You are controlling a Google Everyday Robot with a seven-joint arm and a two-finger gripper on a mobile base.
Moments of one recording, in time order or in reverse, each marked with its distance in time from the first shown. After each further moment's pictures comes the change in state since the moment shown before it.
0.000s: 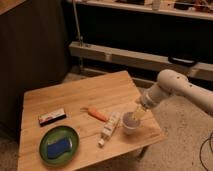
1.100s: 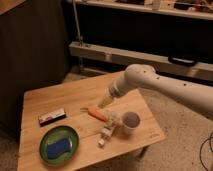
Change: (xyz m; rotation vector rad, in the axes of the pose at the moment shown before) arm -0.195 0.013 0.049 0.153 -0.179 -0.111
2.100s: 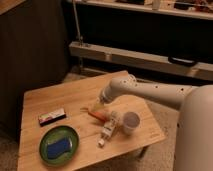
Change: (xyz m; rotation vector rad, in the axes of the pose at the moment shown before) arm 0.034 -0.008 0.102 -0.002 0.052 0.014
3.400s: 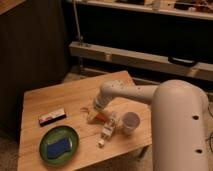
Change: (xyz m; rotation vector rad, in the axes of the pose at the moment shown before) arm 0.021 0.022 0.074 -0.127 0.112 -0.009
